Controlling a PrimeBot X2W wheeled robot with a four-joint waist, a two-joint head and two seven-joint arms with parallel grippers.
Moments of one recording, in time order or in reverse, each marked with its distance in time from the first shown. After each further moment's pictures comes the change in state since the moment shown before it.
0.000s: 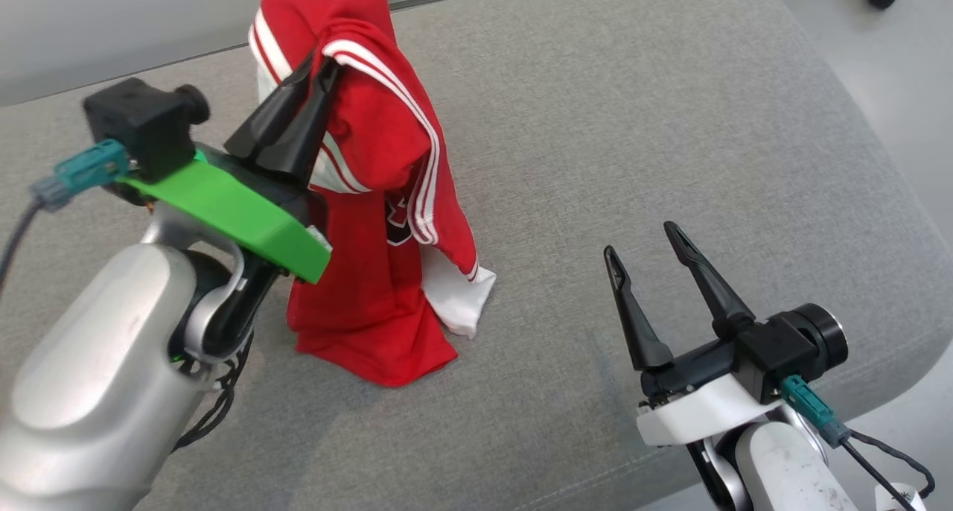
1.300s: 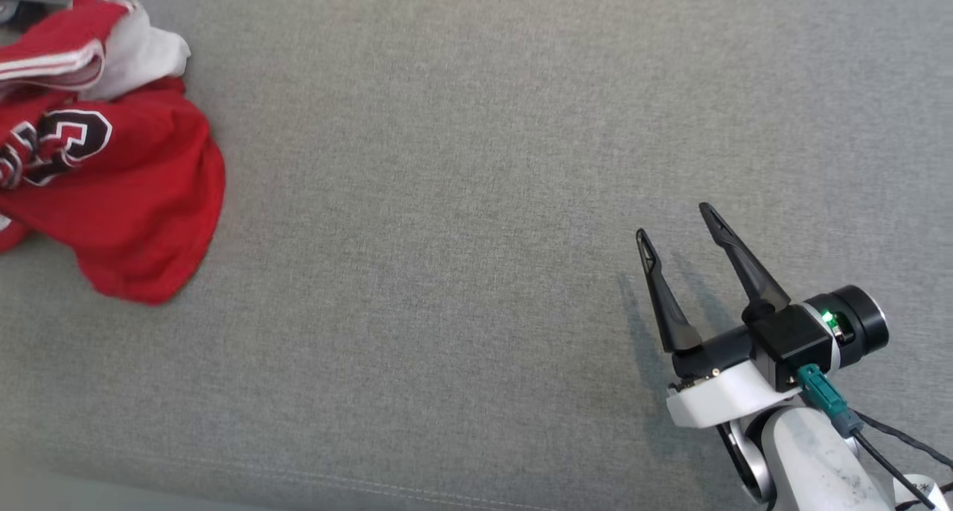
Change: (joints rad) left arm 0.201 0.291 0.411 0.506 -0.198 -0.154 -0.140; right arm -0.026 -0.029 -0.062 0.003 -0.101 0.000 -0.001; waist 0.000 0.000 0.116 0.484
